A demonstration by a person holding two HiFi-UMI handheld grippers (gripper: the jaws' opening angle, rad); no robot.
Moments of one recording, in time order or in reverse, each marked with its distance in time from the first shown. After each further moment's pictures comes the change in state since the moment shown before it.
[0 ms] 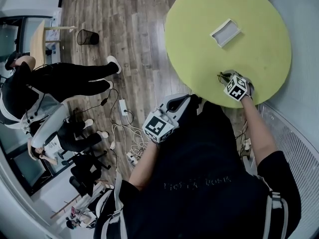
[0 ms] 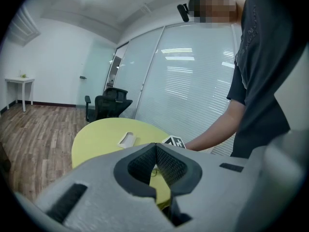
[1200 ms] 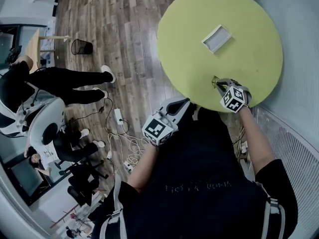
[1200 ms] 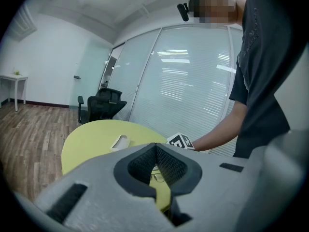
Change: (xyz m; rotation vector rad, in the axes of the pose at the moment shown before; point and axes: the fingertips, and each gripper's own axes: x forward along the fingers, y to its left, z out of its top) left arm 0.024 -0.007 0.008 0.004 -0.019 -0.069; right arm -0.046 0.008 0.013 -0.065 -0.039 -0.063
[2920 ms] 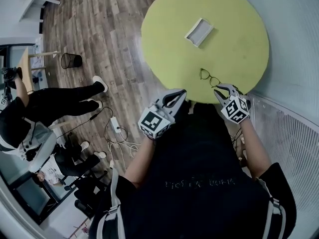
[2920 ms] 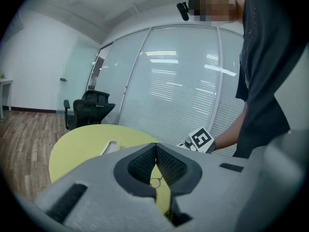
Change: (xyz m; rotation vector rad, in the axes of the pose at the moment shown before) left arm 0.024 -0.015 0.015 0.092 -0.013 -0.116; right arm -0.086 0.045 -0.001 0.170 -0.135 -0.145
